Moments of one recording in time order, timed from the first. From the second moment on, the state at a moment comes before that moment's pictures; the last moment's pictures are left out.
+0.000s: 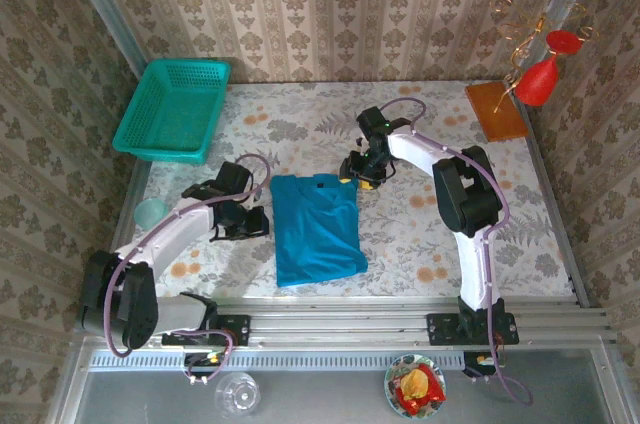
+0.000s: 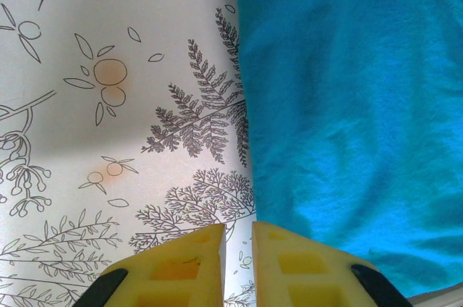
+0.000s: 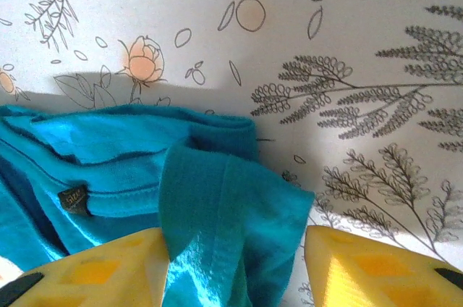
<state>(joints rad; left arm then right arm) -0.40 1.28 0.77 -0.77 0.28 -0.41 0.40 2.14 1.62 -0.80 -0.37 0.59</state>
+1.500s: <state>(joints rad) -0.39 1.29 0.81 -0.80 0.27 -0.41 0.46 2.16 1.70 -0.87 -0.28 0.58</state>
